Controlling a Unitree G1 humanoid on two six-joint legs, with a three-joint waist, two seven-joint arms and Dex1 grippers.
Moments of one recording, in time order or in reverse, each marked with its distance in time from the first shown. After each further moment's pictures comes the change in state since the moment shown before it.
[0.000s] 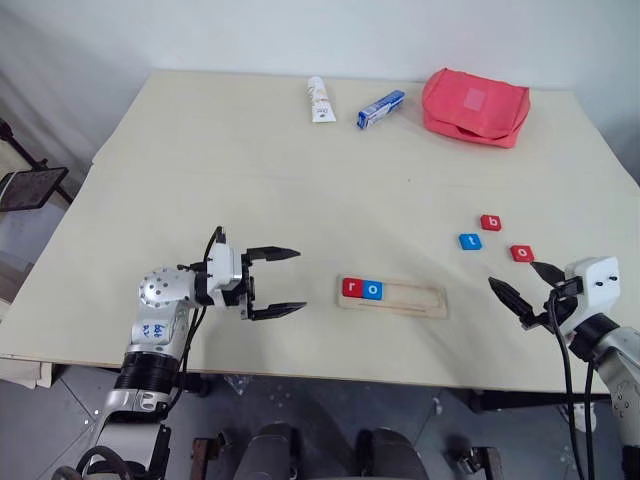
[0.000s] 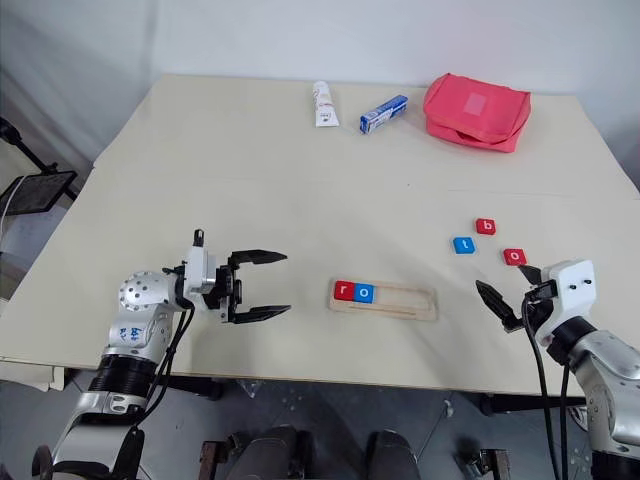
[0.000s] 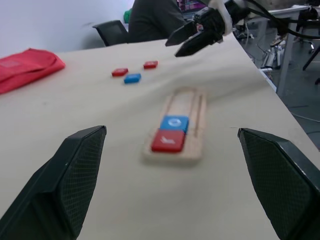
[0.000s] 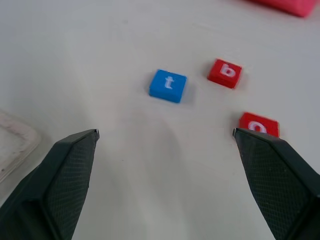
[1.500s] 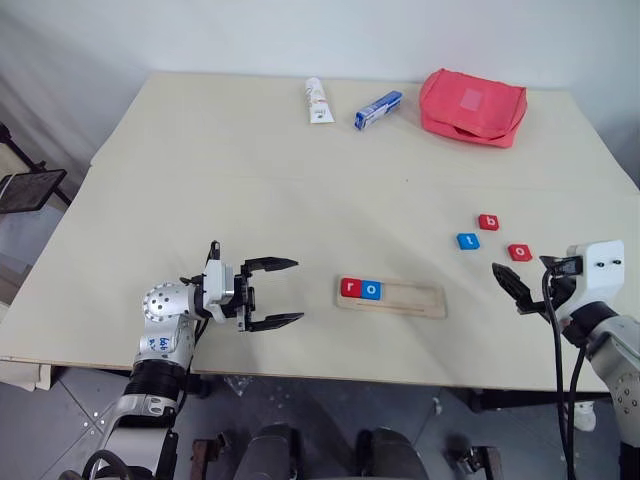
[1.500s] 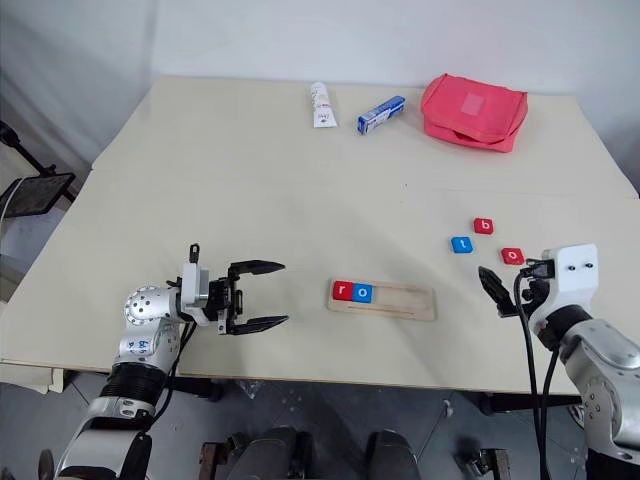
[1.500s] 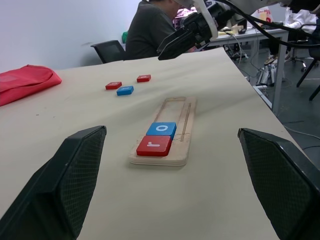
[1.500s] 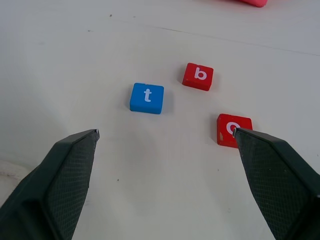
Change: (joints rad) left arm 0.003 -0.044 0.003 0.057 -0.067 -0.078 -0.065; right arm -0.034 -0.002 -0.040 -0.242 0.055 0.335 -0.197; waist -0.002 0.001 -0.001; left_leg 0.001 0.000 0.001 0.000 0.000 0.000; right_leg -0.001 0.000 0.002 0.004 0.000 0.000
